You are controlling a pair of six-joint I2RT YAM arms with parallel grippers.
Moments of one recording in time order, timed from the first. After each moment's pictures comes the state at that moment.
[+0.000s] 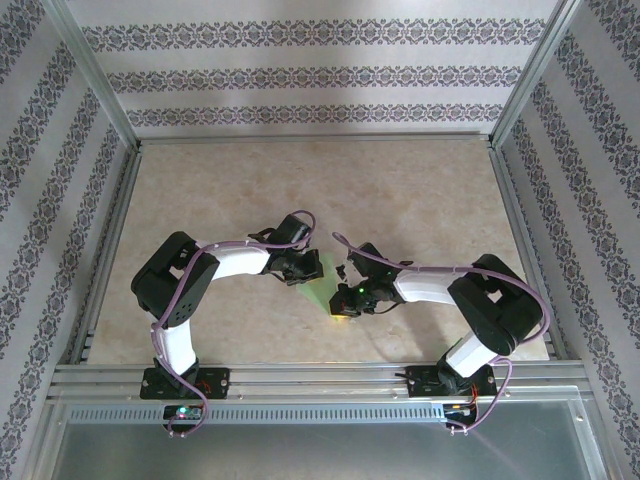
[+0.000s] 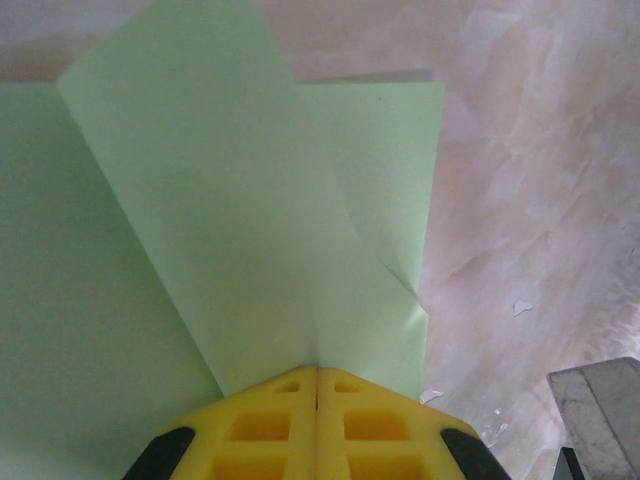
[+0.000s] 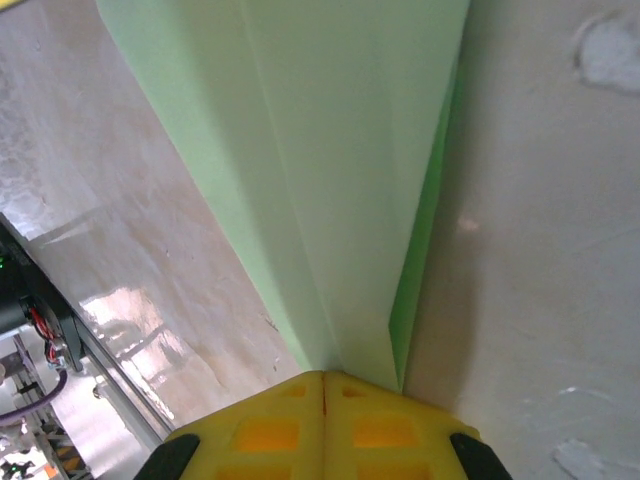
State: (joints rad) left arm -0.63 1.85 0.98 -0.19 0.40 -0.88; right arm 0.69 1.59 0.61 -0.15 -0.63 0.72
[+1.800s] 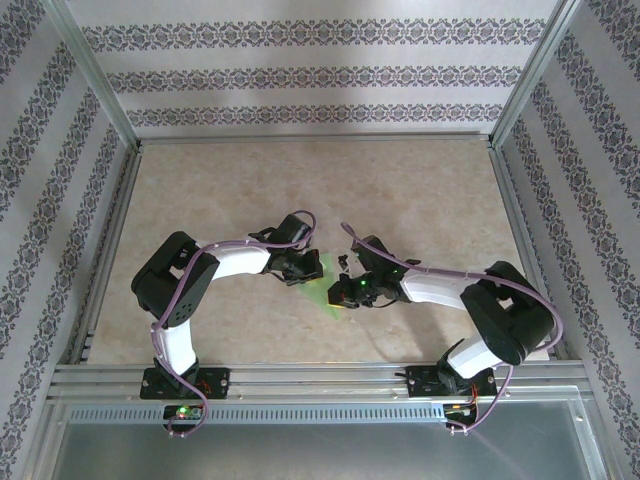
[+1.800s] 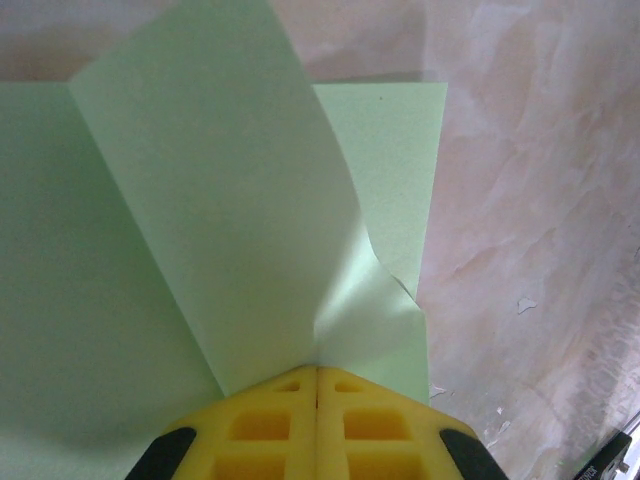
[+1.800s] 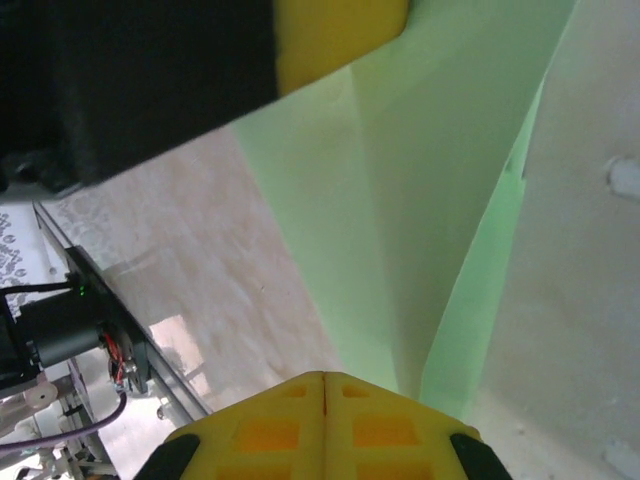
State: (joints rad) left arm -0.63 1.85 0.99 -0.21 0.40 -0.88; right arm 0.66 1.53 0.61 -0.08 -0.64 0.79
